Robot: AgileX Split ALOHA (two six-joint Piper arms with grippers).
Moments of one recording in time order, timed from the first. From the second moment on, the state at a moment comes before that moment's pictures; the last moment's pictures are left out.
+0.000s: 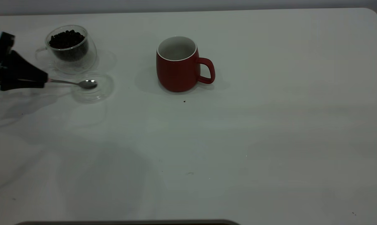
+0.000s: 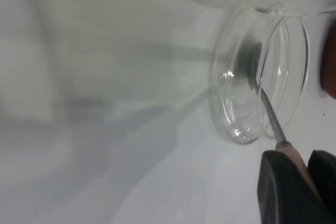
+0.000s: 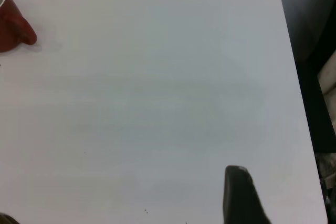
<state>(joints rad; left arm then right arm) 0.41 2.46 -1.31 -1.17 0.85 1.08 0.01 0.03 -0.47 0.01 1.12 -0.03</state>
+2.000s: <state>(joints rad) 0.46 2.49 -1.32 -1.14 0.80 1.08 0.01 0.03 -0.47 0.01 1.12 -0.03</state>
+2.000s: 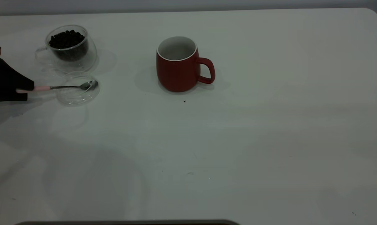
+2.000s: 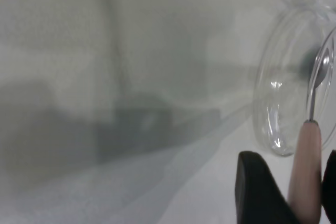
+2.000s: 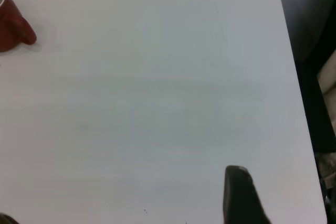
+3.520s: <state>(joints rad) 0.18 1.16 -1.29 -0.29 1.17 0.25 0.01 0.03 -0.47 0.01 1.12 -0.03</state>
